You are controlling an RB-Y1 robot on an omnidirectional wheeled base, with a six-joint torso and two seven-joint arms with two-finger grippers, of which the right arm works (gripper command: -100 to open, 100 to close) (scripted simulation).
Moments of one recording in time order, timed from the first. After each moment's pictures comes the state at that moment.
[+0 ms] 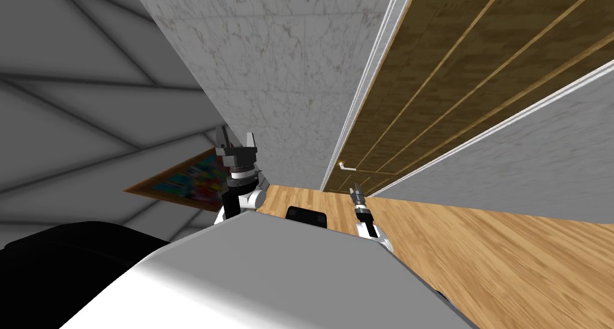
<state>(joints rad) 0.01 -0.30 -0.08 -0.72 0.12 -0.92 -0.35</state>
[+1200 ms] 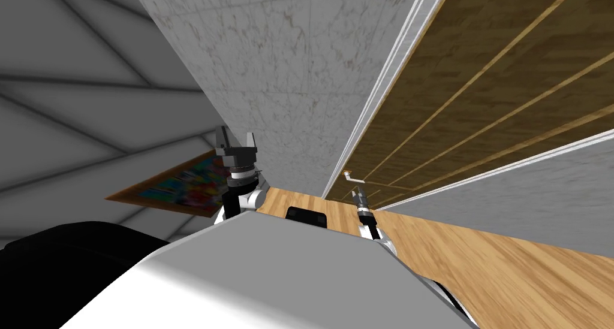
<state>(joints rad) -0.04 -0.33 -0.10 -0.55 0.11 -0.98 -0.39</state>
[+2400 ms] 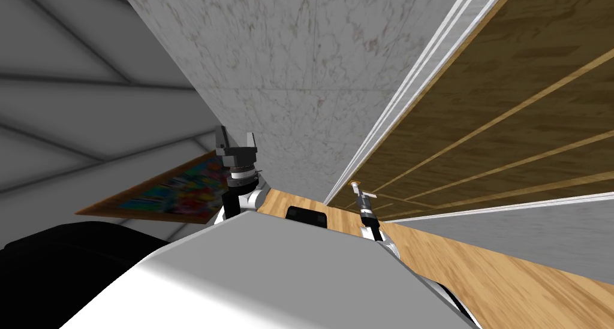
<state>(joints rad) -0.04 -0.34 -0.13 -0.52 0.09 -0.99 -0.38</state>
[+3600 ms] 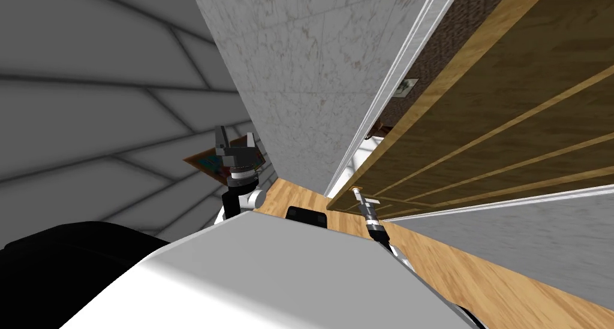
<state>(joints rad) 0.05 -0.41 -0.08 -0.51 0.14 -1.13 -0.48</state>
